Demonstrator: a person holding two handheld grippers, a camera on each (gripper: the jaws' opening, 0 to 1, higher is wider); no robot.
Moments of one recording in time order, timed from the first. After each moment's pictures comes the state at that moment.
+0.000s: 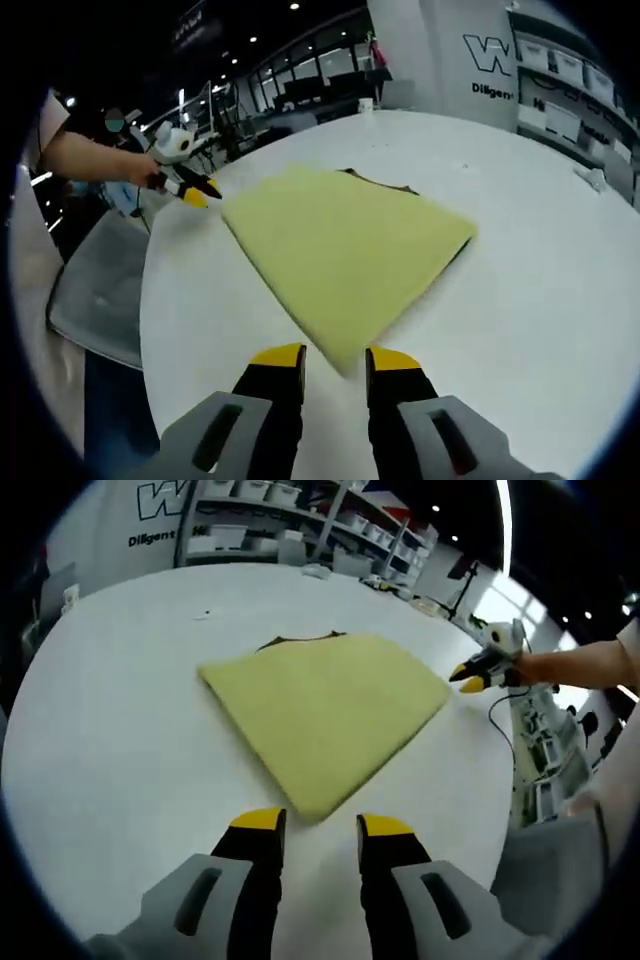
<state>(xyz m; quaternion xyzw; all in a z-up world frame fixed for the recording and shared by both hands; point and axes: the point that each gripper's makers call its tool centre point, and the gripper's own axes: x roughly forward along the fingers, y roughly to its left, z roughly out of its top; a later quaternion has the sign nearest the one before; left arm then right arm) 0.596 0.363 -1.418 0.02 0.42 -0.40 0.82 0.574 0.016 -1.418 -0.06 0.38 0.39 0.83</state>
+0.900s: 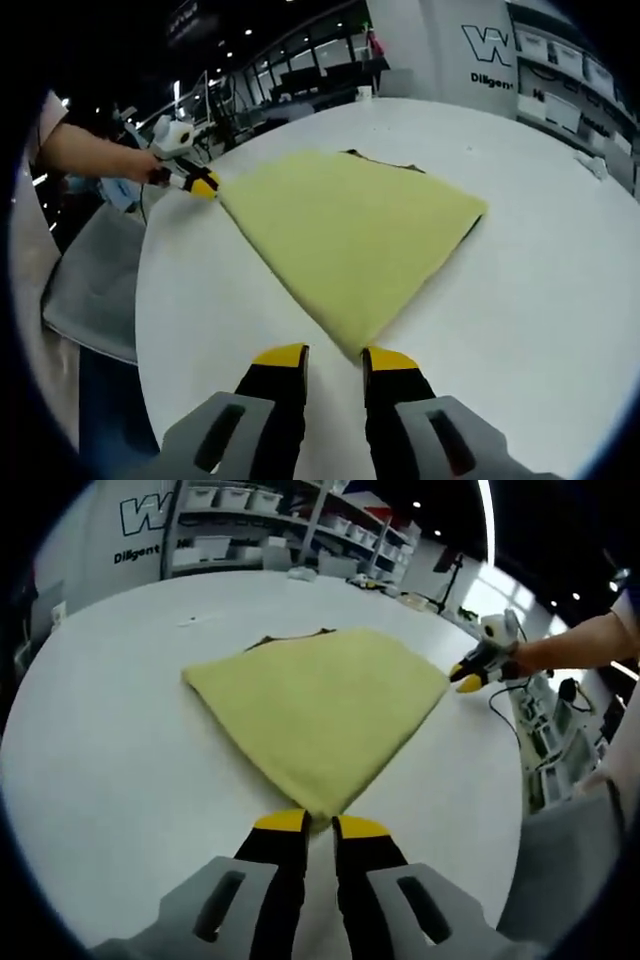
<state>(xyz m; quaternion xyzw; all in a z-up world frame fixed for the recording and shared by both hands) 0.603 0.352 -1.432 0.04 0.39 -0.42 0.82 0.568 0.019 -1.437 -0.06 0.40 0.38 0.83</state>
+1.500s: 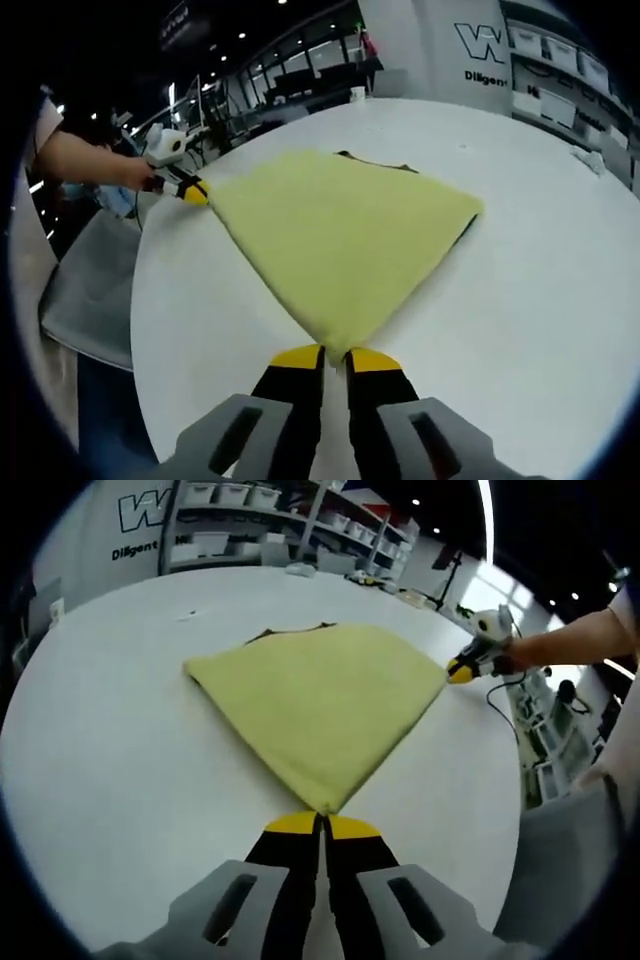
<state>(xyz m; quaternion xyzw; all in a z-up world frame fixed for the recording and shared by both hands) 0.600 0.359 -1.435 0.04 0.40 -0.43 0.81 0.575 0.020 -1.439 -0.05 0.40 0.38 0.83</state>
